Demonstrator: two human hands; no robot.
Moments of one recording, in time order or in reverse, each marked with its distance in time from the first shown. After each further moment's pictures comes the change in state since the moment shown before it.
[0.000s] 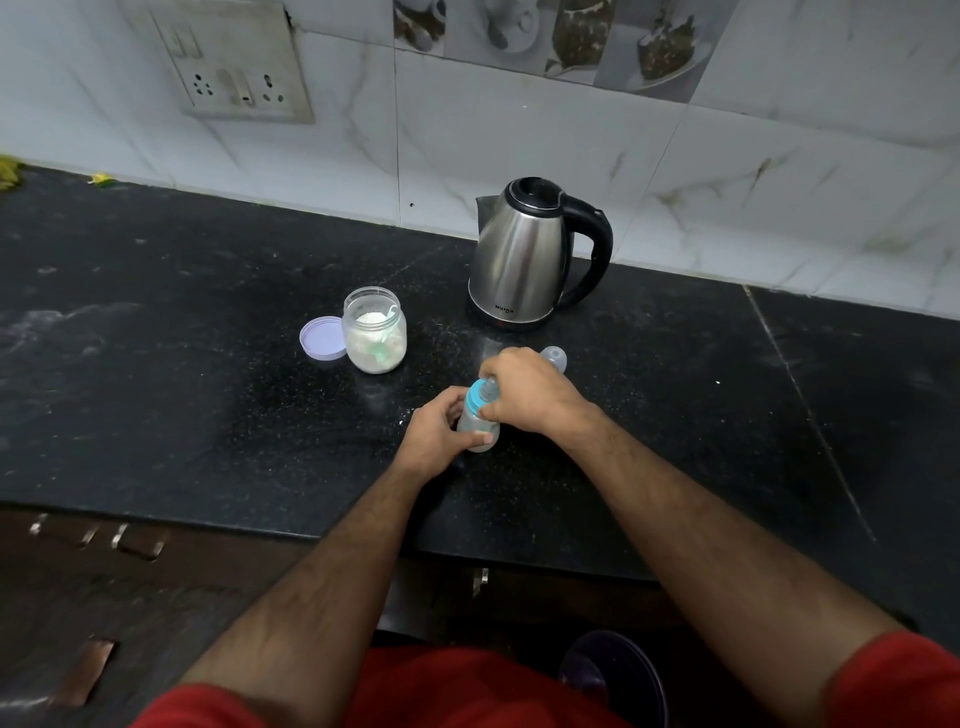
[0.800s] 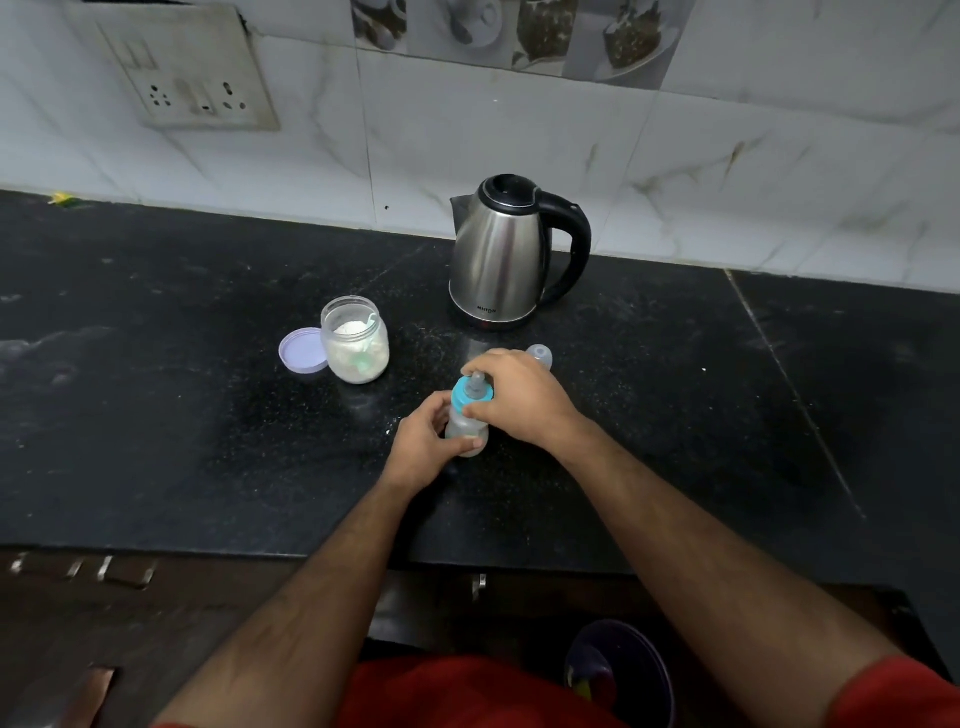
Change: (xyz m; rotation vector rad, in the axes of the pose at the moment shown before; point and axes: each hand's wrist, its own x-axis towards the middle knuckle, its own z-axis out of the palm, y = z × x) left_hand -0.001 0.005 0.001 0.006 -0.004 0.005; right_hand -0.010 0.009 0.005 0.260 0.130 0.020
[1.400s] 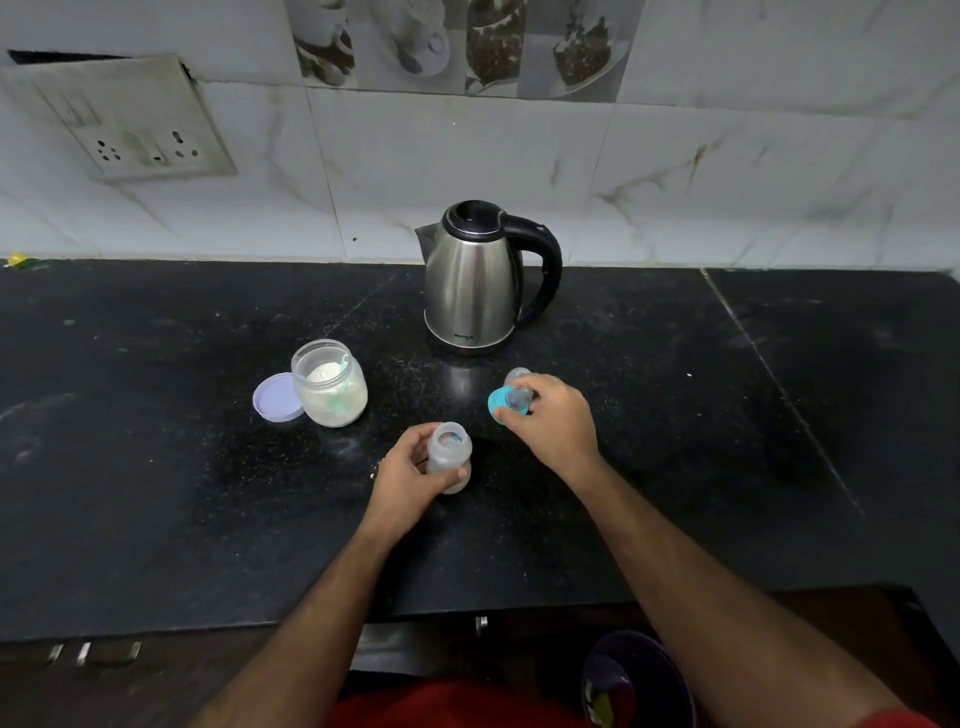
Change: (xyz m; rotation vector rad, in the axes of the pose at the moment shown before) left_hand 0.005 0.002 -0.005 -0.019 0.024 -0.017; right_hand -0.004 0.059 0.011 0.251 0.378 0.322
